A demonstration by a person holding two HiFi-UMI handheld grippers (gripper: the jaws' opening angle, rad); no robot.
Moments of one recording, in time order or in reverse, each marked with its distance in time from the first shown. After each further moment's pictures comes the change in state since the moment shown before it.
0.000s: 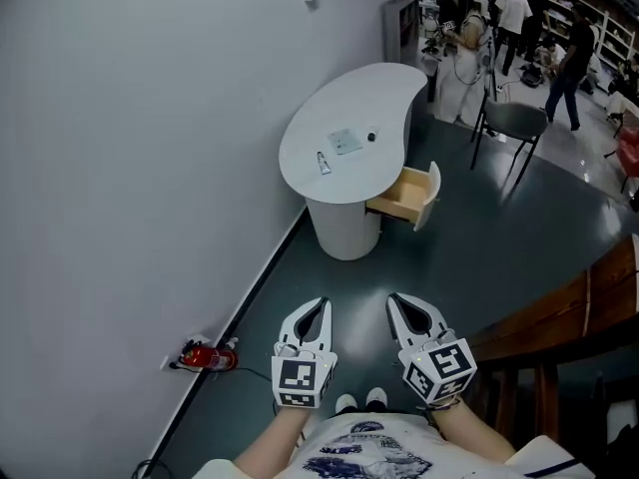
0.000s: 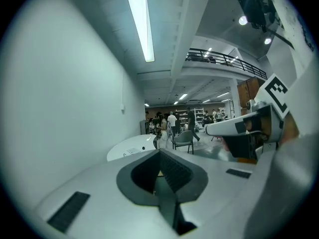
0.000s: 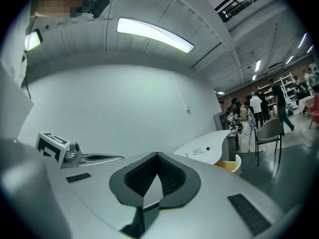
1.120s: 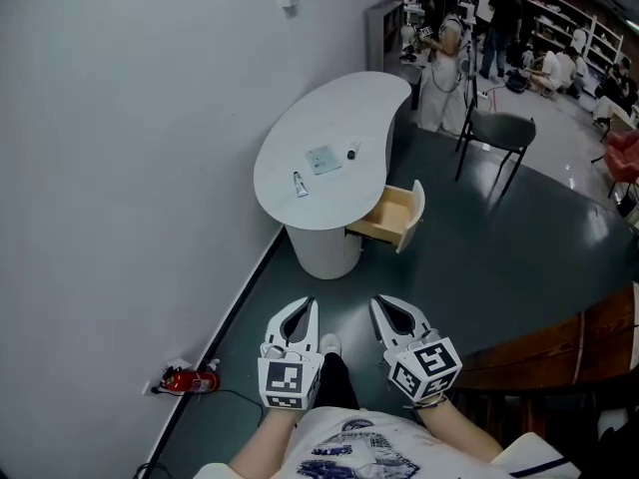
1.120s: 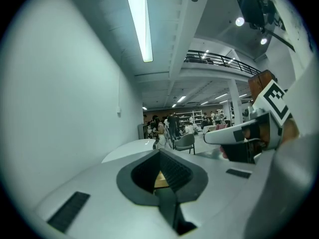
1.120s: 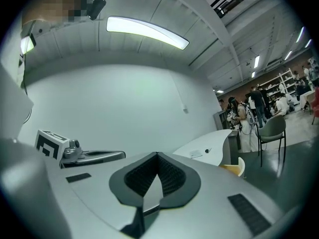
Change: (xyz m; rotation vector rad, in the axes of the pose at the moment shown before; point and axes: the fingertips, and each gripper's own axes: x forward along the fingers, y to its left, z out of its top) left arm 0.101 0.020 0.020 0.022 -0.035 -0.021; right arm 0.074 -0.073 0.008 0.031 -0.002 0.011
